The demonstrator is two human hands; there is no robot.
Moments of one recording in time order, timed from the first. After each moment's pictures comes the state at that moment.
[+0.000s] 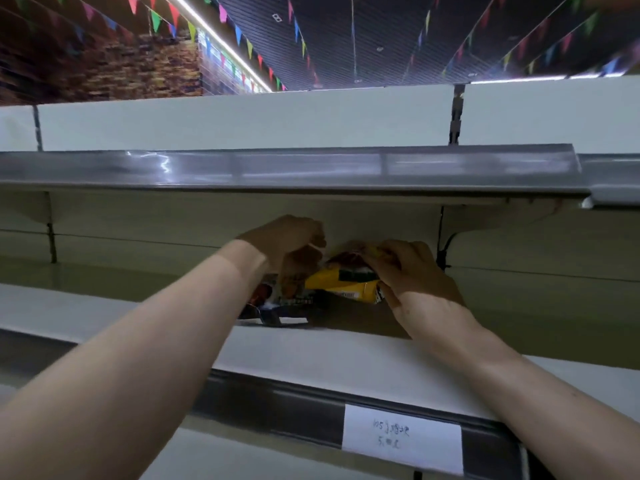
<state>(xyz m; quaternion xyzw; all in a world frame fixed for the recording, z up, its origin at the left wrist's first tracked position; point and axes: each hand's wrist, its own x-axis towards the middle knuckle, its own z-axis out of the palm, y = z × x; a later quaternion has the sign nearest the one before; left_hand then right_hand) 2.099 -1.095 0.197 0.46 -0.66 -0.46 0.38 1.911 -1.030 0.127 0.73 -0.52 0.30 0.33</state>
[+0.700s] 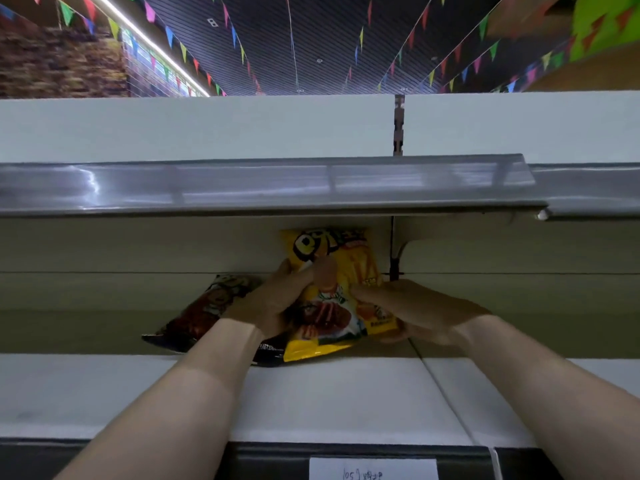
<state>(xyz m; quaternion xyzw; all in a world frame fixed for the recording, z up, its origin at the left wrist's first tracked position) 2.041 -1.138 0.140 0.23 -0.59 -0.66 0.40 1.864 -1.041 0.139 0.59 -0.60 0.38 -0.38</state>
